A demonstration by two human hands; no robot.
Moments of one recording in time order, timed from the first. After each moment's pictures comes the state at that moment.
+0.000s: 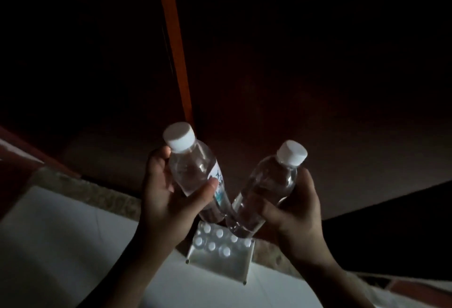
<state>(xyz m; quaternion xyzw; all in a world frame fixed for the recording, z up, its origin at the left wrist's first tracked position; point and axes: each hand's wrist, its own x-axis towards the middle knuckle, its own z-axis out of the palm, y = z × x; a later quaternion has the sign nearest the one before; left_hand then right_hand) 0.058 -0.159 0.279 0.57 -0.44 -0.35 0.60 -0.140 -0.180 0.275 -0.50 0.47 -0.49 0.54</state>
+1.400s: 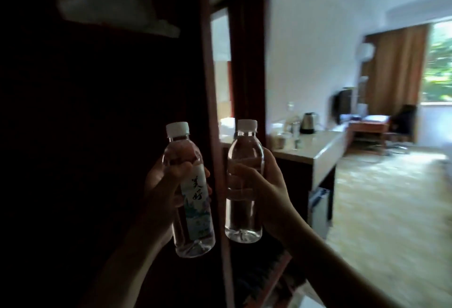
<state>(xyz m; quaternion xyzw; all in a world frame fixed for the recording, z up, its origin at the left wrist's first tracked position) -0.279 -0.032 0.912 0.02 -0.66 -0.64 0.41 -0.394 0.107 0.906 -0.38 0.45 -0.80 0.13</state>
